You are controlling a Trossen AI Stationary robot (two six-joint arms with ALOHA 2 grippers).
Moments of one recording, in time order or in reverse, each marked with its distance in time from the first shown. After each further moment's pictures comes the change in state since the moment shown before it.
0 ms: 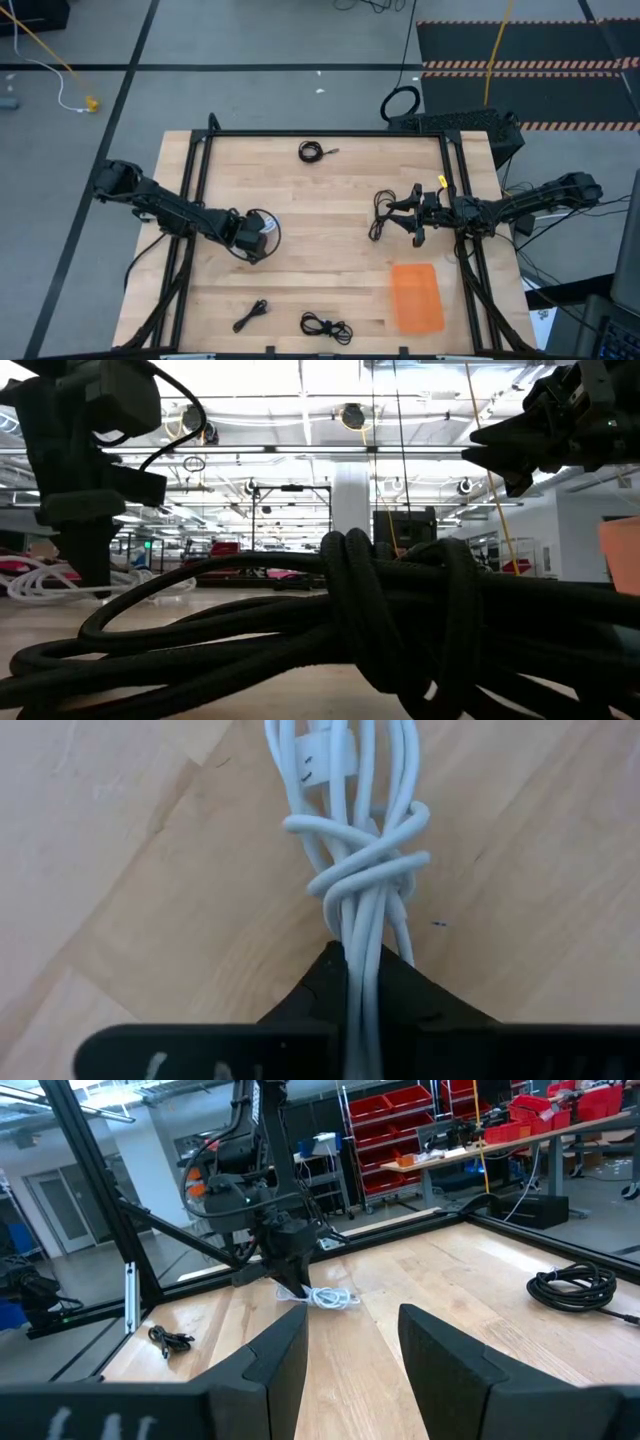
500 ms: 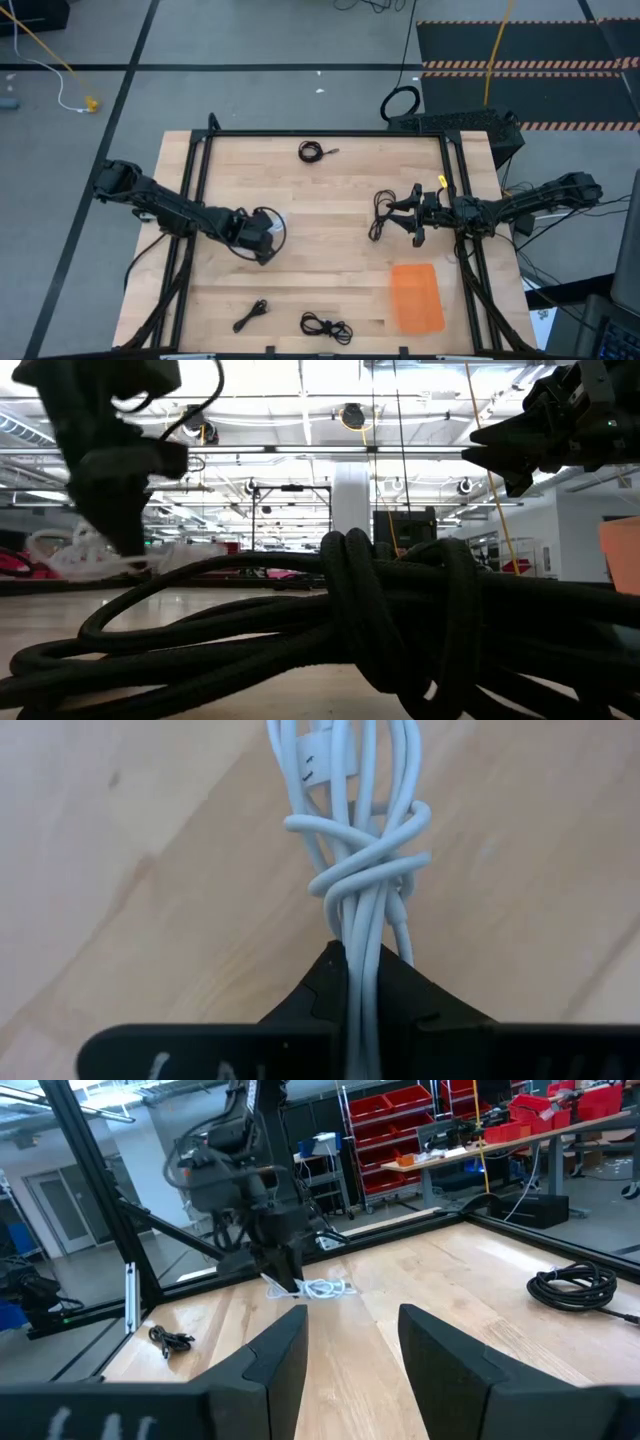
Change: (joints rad) left arm 0.000 0.000 0.117 0.018 -0.038 0.008; right arm 0.000 0.000 0.000 0.000 0.000 0.002
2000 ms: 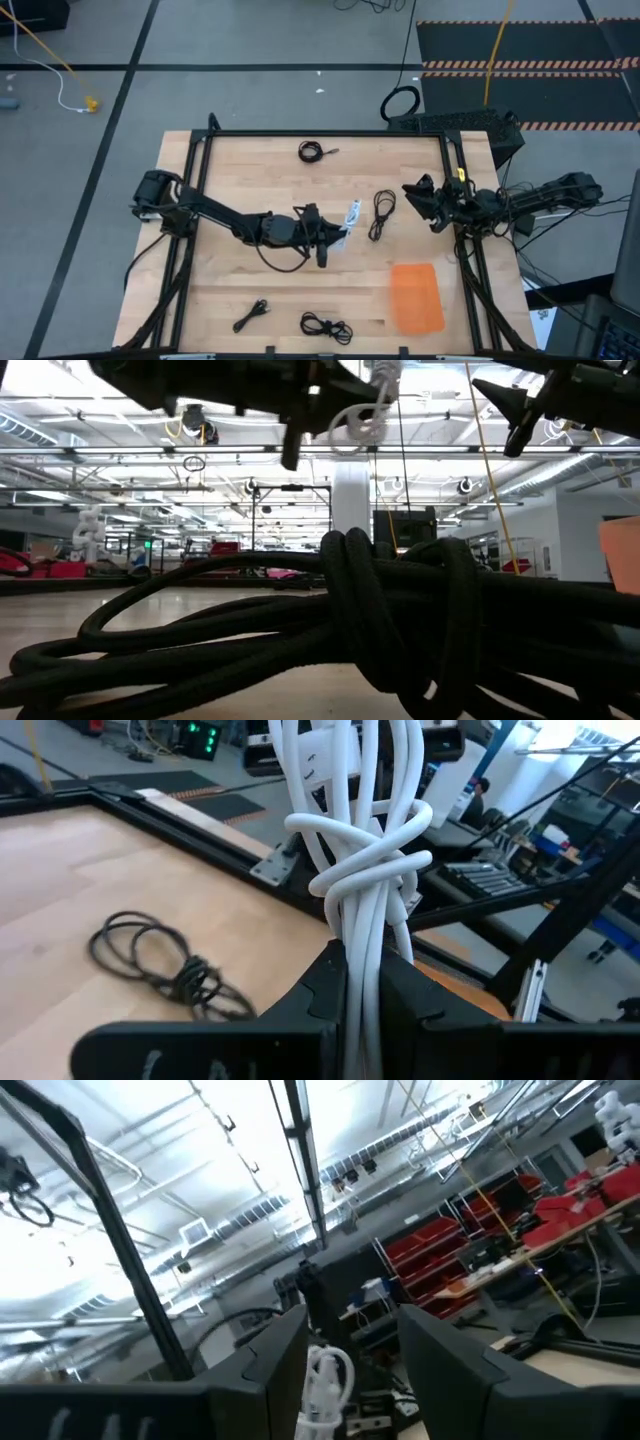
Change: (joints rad) left arm 0.070 0.373 0.183 1.392 -0.055 0.458; right arm -0.001 0.008 0.000 0.452 0.050 0.160
